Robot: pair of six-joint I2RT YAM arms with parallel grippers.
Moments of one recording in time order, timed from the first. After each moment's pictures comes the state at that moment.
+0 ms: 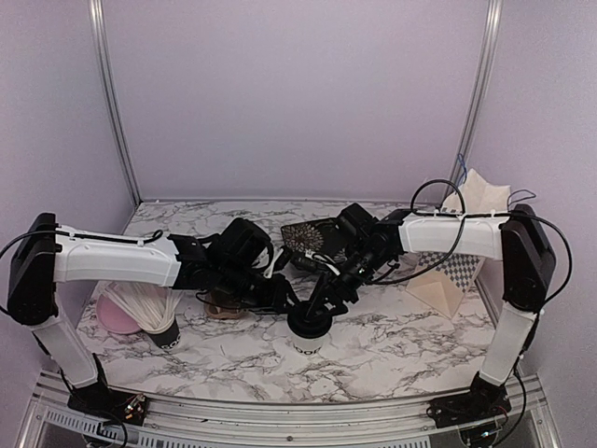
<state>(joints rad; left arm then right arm) -0.98 1.69 1.14 -0.29 0.33 -0.72 0.74 1.82 1.31 -0.71 -0.81 -0.39</state>
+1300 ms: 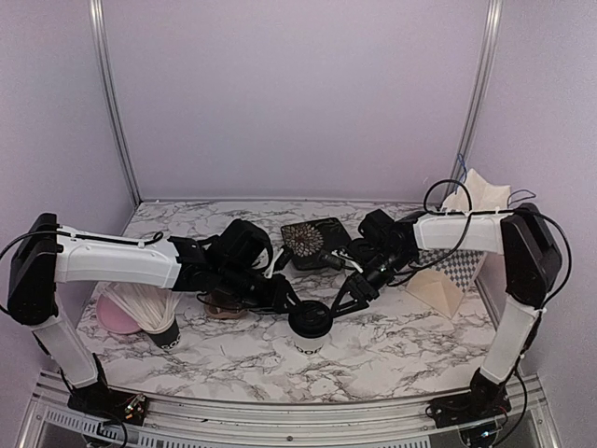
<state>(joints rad) -0.98 1.69 1.12 -0.24 0.33 -0.72 0.59 1.81 1.22 -0.78 -0.89 -0.37</state>
